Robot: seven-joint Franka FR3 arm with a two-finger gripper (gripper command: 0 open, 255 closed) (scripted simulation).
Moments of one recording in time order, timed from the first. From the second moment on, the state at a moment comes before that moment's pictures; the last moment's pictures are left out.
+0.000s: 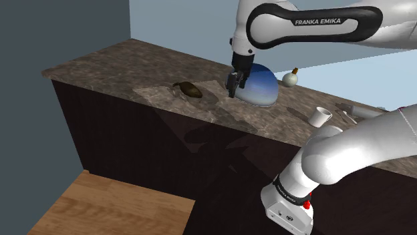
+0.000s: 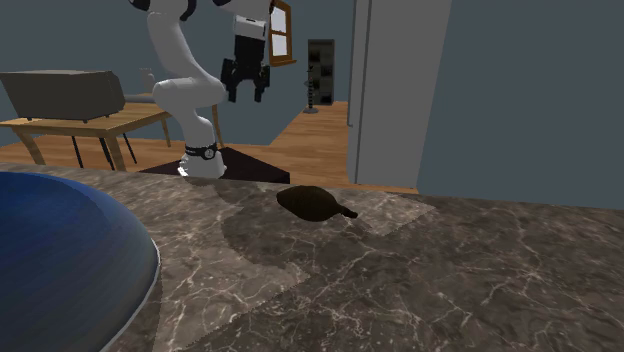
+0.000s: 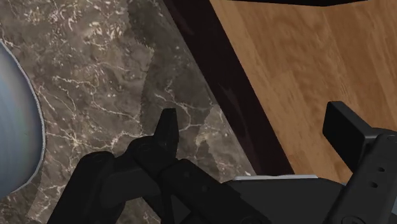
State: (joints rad) arm 0.00 -0.52 0.06 -2.37 -0.12 1.74 -0.05
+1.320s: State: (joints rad) arm -0.03 0.18 0.04 -1.91 -0.36 2.12 -0.13
